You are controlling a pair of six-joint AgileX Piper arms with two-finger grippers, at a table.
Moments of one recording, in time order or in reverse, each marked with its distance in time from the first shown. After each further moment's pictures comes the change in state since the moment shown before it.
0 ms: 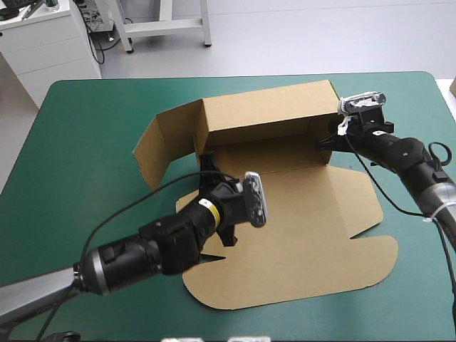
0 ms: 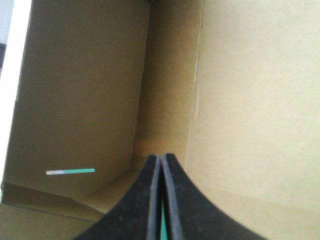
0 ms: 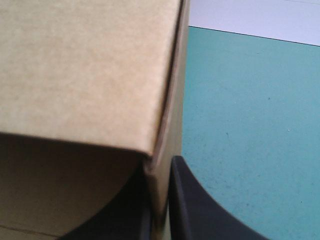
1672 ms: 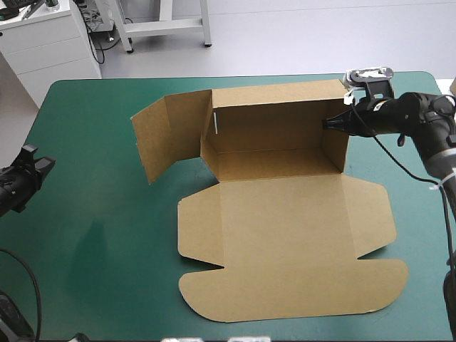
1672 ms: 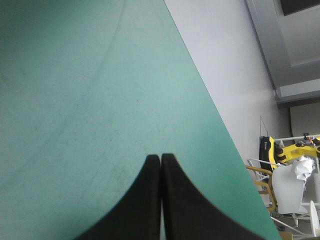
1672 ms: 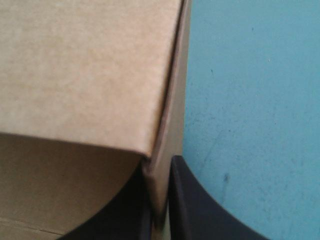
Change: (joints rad) left arm 1.850 0.000 0.350 -2.231 0.063 0.686; right arm 0.000 0.088 -0.444 -0.673 0.589 0.776
